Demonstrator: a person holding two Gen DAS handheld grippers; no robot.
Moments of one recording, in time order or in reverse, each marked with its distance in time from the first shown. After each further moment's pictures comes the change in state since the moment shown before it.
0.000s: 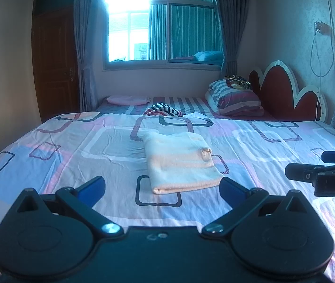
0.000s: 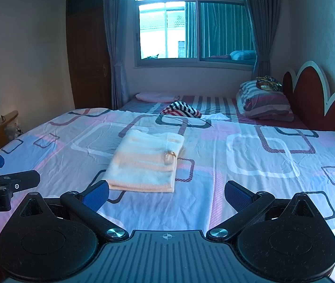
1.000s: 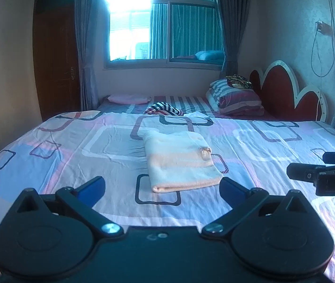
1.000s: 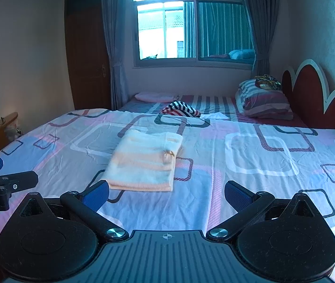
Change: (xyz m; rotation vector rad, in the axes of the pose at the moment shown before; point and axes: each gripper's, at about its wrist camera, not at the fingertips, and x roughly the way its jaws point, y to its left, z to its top) left arm -0.002 -0.001 -0.001 -0.011 0.003 0.004; right arm -0.002 -0.004 -0.002 0.007 -0.001 0.000
